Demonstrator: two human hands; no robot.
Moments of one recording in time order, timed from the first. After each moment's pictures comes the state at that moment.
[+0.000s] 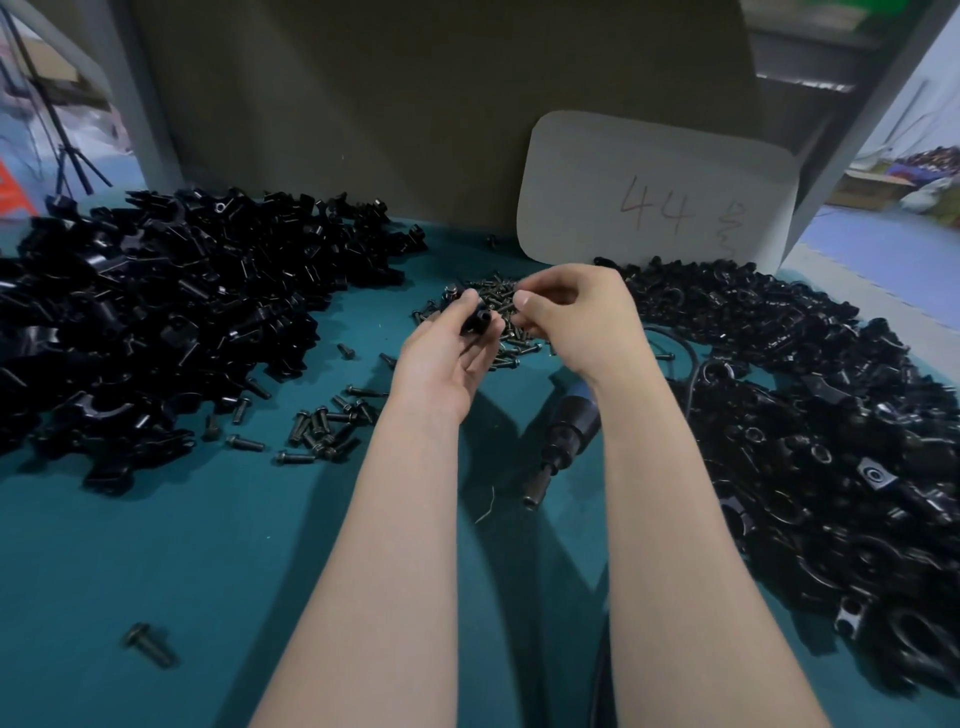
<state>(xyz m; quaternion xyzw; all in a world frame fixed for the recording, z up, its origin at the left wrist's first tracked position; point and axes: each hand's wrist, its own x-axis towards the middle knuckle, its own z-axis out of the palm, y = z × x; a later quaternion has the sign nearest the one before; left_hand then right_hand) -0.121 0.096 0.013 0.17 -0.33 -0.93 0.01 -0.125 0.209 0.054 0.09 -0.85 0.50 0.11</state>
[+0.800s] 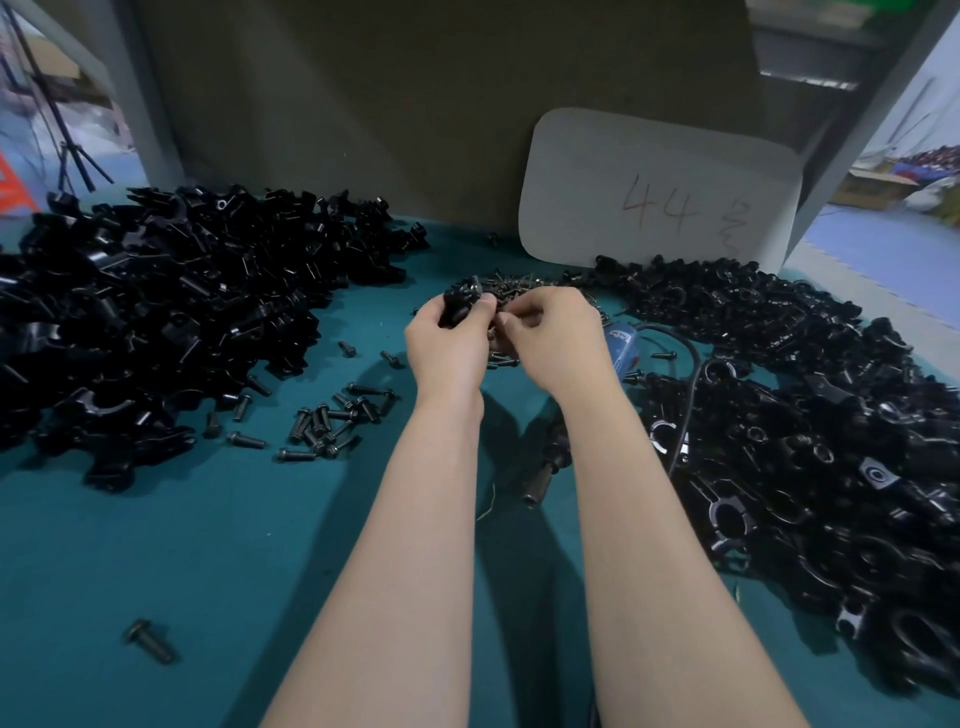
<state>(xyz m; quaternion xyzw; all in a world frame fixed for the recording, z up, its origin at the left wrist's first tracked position) -0.119 0.113 0.014 0.18 -0.53 -0.81 0.18 -0.129 0.193 0.036 0.08 -0.91 0.39 0.11</state>
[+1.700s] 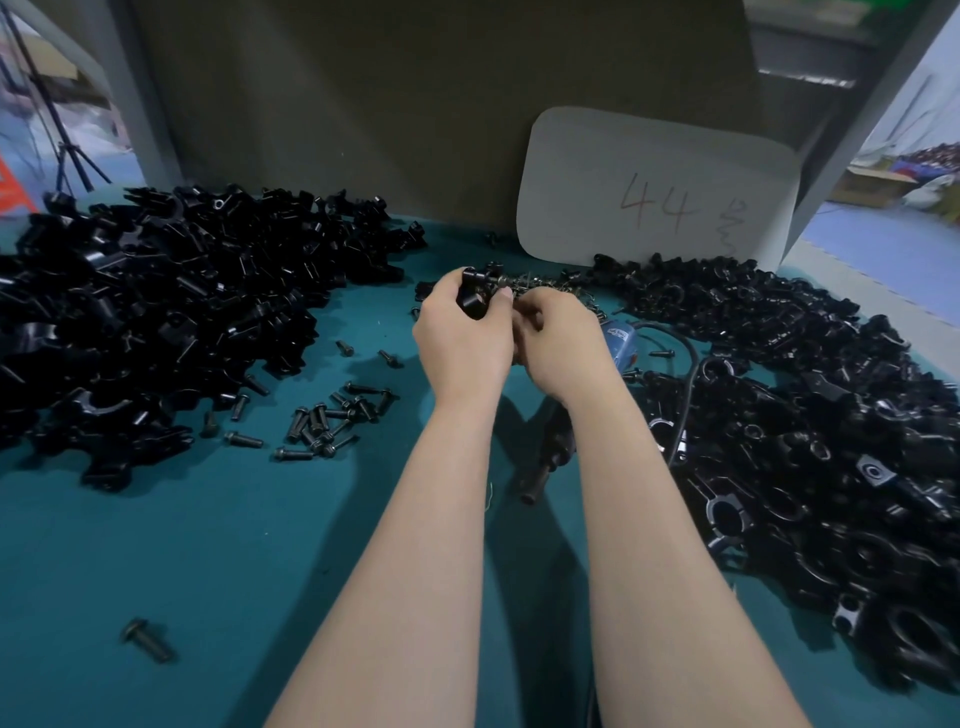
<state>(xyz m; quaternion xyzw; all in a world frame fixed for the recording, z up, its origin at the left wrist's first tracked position) -0.118 0.122 0.020 0.16 -0.67 -0.67 0.26 -0.132 0.200 0.033 0.12 -0.92 0.36 0.10</state>
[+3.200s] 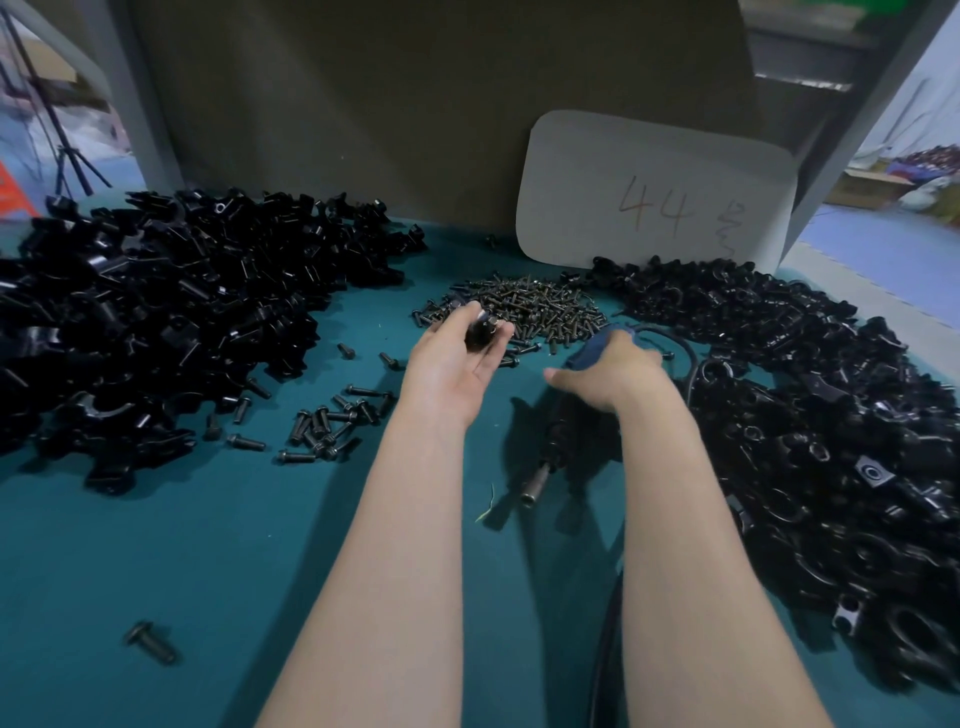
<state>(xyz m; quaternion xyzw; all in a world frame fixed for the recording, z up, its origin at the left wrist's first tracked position) -0.126 0.102 0.007 0.17 -0.29 -0.94 0.01 -0.135 0.239 0.031 -0.15 -0.96 0.22 -0.07</state>
